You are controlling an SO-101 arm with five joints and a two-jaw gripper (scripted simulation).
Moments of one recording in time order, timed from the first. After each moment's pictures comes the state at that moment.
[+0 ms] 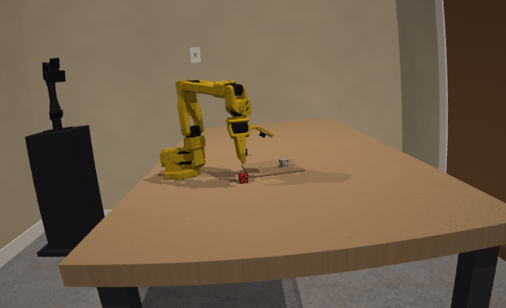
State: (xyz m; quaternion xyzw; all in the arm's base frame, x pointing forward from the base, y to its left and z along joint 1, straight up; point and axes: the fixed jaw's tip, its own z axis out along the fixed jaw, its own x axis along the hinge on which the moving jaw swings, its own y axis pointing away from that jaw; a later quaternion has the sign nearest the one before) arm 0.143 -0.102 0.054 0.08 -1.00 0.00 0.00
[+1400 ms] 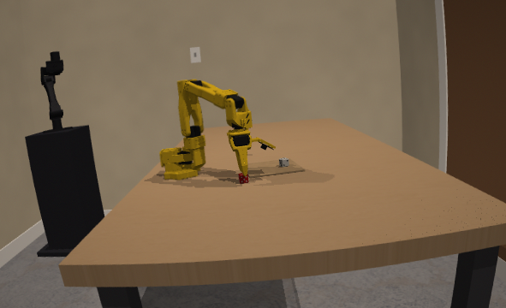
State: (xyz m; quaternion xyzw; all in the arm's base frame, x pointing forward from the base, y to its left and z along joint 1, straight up) arm 0.144 -0.104 0.024 0.08 -1.00 0.01 -0.01
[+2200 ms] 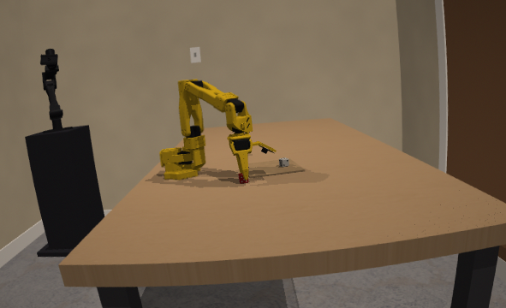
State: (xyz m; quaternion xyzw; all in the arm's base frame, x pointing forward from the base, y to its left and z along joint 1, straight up) arm 0.146 -0.105 0.015 0.08 -1.00 0.01 -0.01
